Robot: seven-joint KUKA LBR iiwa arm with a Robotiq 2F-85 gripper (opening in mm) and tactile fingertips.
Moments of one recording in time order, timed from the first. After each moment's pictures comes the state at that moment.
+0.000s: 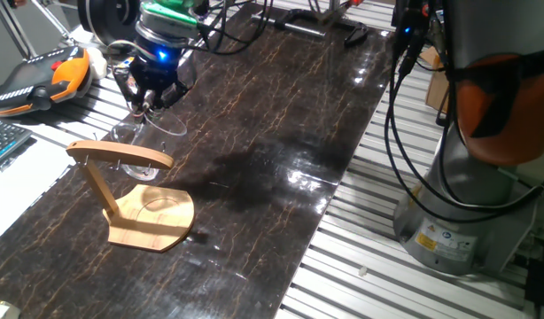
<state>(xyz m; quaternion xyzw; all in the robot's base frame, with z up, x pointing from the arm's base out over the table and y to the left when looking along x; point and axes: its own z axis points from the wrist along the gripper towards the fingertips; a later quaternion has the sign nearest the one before) 0.591 0.154 0.222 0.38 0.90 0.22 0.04</state>
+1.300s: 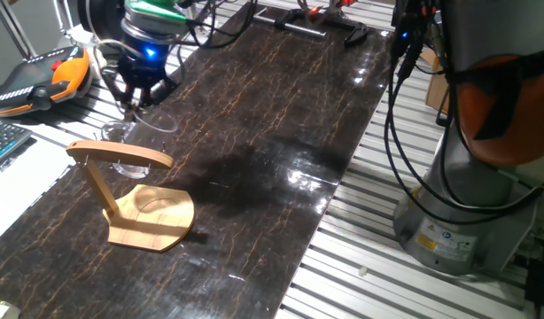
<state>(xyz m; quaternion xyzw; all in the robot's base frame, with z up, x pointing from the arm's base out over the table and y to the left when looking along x) 0.610 0.171 0.236 0.39 0.89 0.23 0.04</state>
